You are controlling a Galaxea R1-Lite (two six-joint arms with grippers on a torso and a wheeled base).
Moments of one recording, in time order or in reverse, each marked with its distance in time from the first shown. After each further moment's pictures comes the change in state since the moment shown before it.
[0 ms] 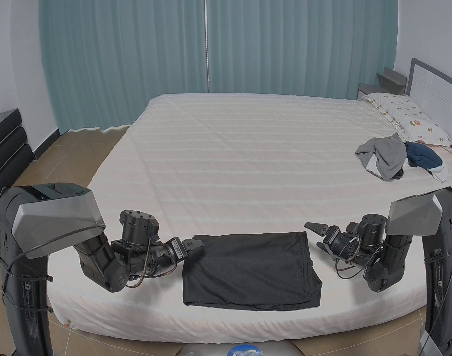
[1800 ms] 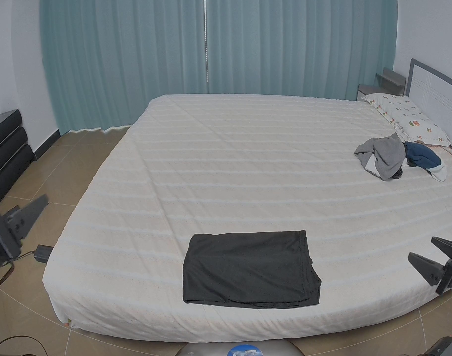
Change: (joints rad) left arm 0.021 -1.584 0.276 0.800 0.460 0.450; right arm -0.034 -1.793 0.419 1.305 -0.196 -0.829
